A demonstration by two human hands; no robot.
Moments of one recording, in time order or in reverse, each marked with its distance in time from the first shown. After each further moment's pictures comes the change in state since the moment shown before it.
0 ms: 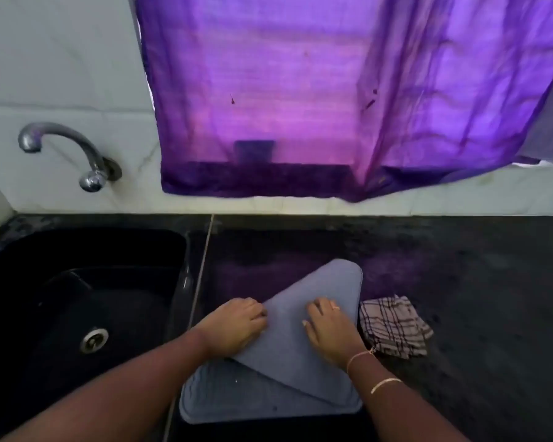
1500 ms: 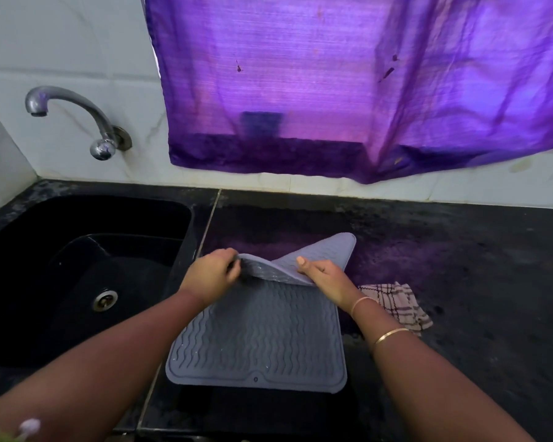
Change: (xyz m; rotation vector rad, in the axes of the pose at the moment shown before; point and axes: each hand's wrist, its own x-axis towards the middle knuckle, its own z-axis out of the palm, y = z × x) left_hand 0.016 0.001 -0.028 -0.226 0.014 -0.963; right_hand 0.040 0.019 -0.053 0.934 -0.282 0.174
